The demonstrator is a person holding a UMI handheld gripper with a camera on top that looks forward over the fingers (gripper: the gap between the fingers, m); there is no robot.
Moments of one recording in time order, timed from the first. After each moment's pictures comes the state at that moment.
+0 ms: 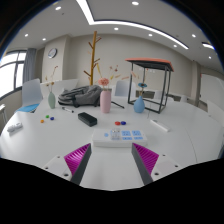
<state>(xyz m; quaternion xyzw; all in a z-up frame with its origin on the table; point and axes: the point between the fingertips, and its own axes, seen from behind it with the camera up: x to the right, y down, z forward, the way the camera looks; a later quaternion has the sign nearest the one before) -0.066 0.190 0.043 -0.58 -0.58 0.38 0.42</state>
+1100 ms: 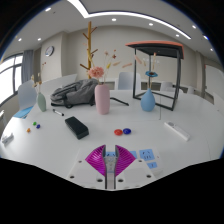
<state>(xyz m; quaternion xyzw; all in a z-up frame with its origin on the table) -0.221 0.210 0.008 -0.60 -0.60 0.39 0.37</state>
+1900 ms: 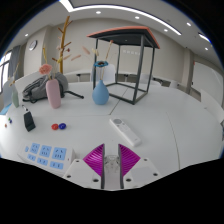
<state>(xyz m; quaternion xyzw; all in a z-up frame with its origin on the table) -0.217 0.437 -0.005 -0.65 -0.58 0.30 0.40</state>
